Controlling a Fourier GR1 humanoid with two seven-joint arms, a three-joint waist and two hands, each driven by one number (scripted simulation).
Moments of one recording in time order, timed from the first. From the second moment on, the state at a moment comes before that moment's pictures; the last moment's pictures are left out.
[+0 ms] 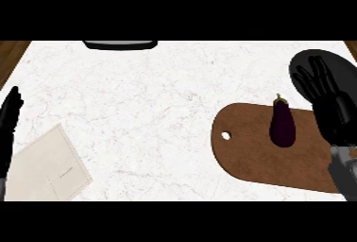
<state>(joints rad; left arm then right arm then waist) 0.00 0.59 -0.04 -1.54 0.05 0.32 -0.08 -0.24 -0.51 0.14 -1.52 -0.44 -0.18 -0.07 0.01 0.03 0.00</state>
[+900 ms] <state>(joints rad) -0.08 0.25 -0.28 -1.55 0.34 0.10 0.14 -0.55 -0.73 0.36 -1.33 0.17 -0.12 -0.31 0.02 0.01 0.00</state>
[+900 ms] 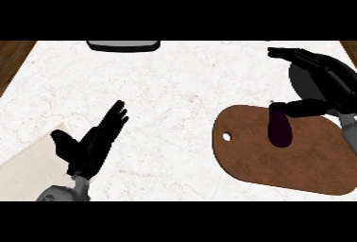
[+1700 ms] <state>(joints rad) -0.10 0.24 -0.27 -1.53 0.37 0.08 0.18 -0.77 -0.74 0.81 -1.42 0.61 0.54 0.43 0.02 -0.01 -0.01</state>
